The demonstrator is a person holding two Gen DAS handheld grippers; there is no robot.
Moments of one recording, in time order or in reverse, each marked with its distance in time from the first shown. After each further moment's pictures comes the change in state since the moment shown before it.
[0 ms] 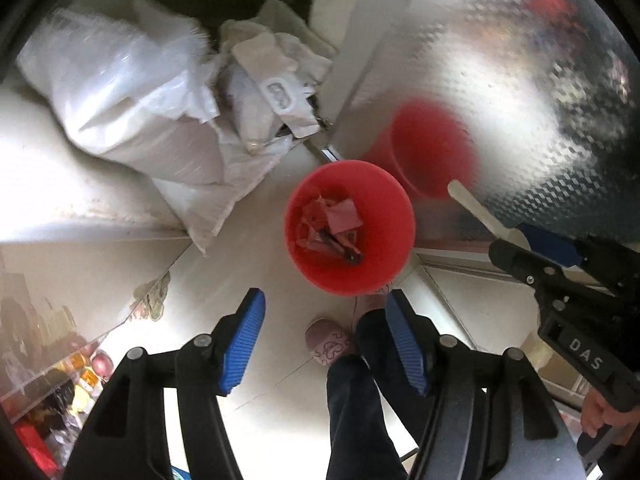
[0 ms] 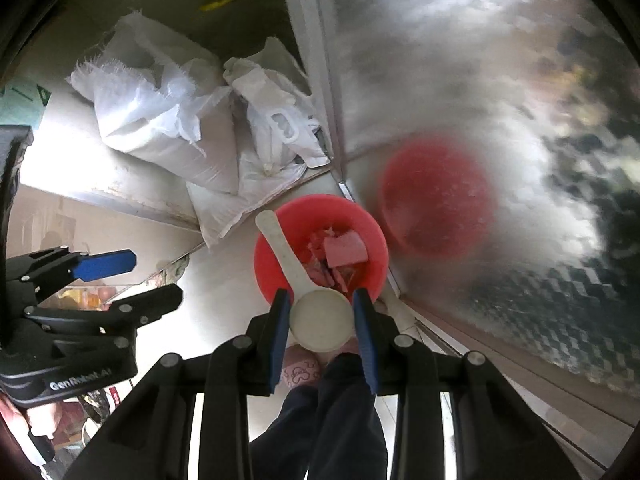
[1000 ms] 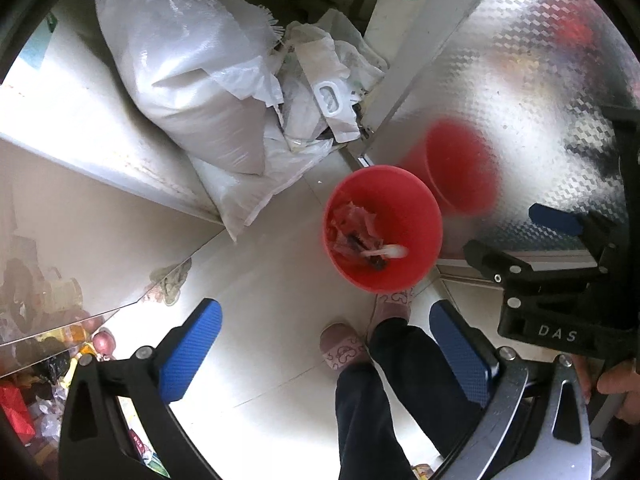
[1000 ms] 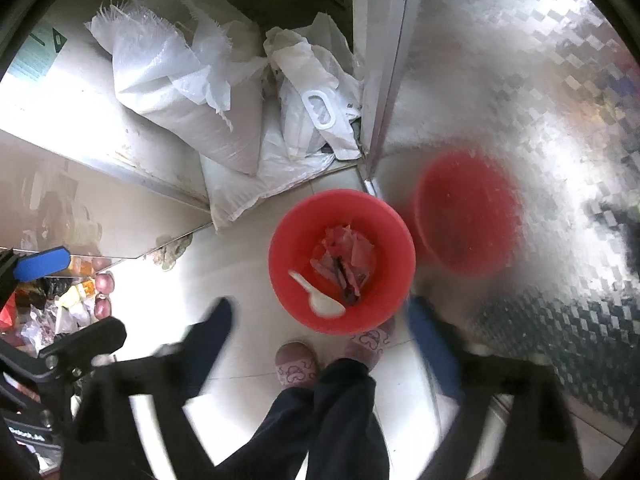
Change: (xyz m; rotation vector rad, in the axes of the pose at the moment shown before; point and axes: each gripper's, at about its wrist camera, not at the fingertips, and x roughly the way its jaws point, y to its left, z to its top) left arm -0.015 0.031 -0.033 -0.094 -0.070 0.068; right arm 0.025 0.030 0.002 -0.137 0.007 -0.032
